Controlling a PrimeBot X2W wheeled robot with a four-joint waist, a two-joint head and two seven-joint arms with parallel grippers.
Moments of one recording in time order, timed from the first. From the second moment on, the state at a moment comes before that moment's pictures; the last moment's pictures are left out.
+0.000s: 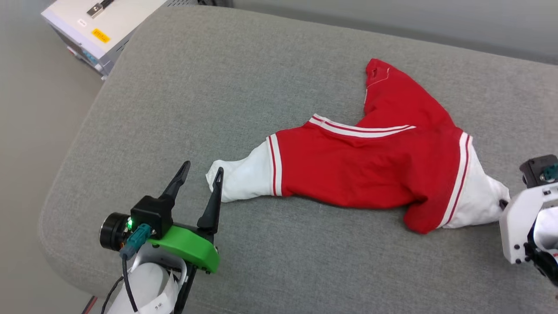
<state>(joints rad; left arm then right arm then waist) -0.22 0.22 -0.28 0.22 -0.29 -0.08 -0.26 -0.27 -0.44 0.09 0.28 0.28 0.13 0.60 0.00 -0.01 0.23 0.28</state>
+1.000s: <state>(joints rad) -0.19 0.25 -0.30 0.23 -0.30 -0.07 -0.24 -0.11 -0.43 -0.22 0.19 0.05 0.13 0.39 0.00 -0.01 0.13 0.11</state>
